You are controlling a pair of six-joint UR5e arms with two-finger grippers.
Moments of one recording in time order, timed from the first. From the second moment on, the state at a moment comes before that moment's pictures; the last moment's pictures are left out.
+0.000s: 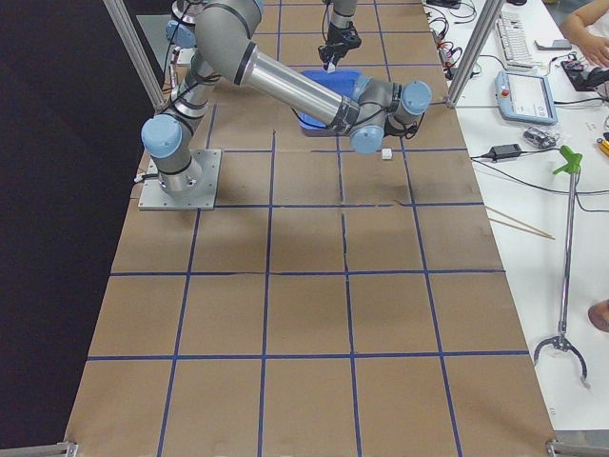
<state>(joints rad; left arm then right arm) -1.87 -2.01 -1.58 -1.26 1.57 0.90 1.34 -0.98 1.43 -1.93 -1.15 -1.93</state>
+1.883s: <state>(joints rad) -1.95 -2.06 -1.69 -0.94 1.62 1.10 1.35 -0.87 1.46 -2.10 -1.12 -1.83</state>
